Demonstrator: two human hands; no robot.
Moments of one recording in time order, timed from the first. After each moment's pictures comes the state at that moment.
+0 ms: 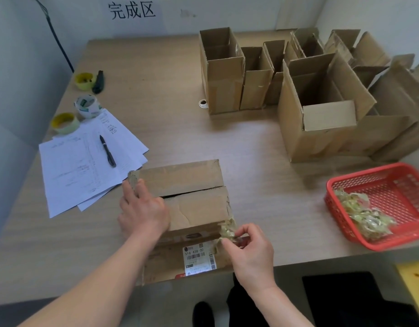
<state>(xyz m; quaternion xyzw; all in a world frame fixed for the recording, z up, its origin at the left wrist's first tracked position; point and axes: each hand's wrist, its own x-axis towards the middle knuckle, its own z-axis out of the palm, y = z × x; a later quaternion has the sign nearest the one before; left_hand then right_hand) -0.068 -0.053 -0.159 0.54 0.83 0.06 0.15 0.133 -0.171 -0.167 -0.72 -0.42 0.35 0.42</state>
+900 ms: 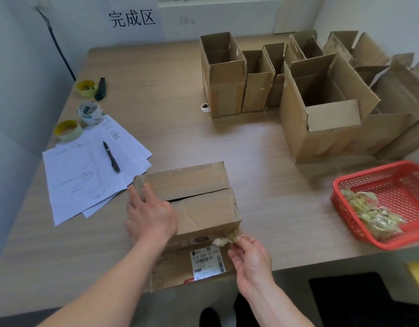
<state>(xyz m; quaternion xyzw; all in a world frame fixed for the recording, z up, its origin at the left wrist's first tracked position) -0.069 -0.052 -0.159 0.53 0.83 0.07 0.15 0.109 -0.159 -0.181 -0.60 0.11 0.58 0.54</state>
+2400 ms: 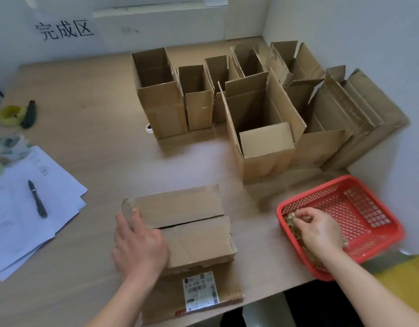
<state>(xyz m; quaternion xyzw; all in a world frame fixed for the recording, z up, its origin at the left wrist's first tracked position) 0.073 -0.035 -0.141 0.56 0.80 0.08 0.19 0.427 -0.105 -0.181 -0.89 -0.37 0.17 0.21</state>
